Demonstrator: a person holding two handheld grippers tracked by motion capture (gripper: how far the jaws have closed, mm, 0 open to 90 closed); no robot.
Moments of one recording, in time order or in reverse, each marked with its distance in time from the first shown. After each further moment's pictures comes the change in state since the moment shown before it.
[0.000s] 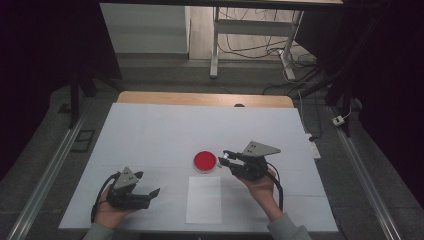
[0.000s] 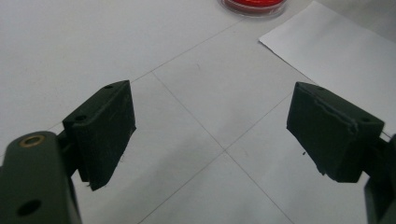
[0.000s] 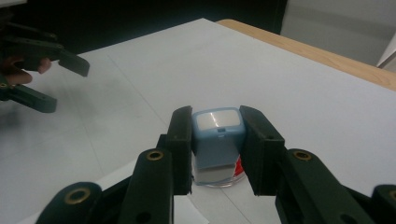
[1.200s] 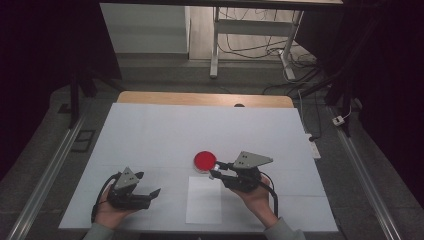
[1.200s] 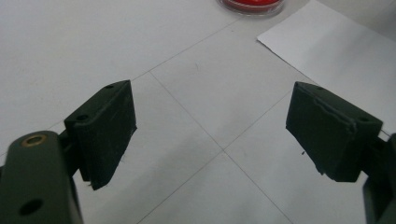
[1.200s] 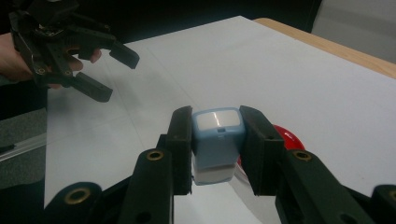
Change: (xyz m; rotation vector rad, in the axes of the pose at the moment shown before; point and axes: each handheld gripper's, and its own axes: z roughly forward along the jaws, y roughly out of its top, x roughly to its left) left arm -0.001 0.000 0.000 0.004 -0.003 0.007; right arm 0.035 -0.001 0.001 0.018 0.090 -0.052
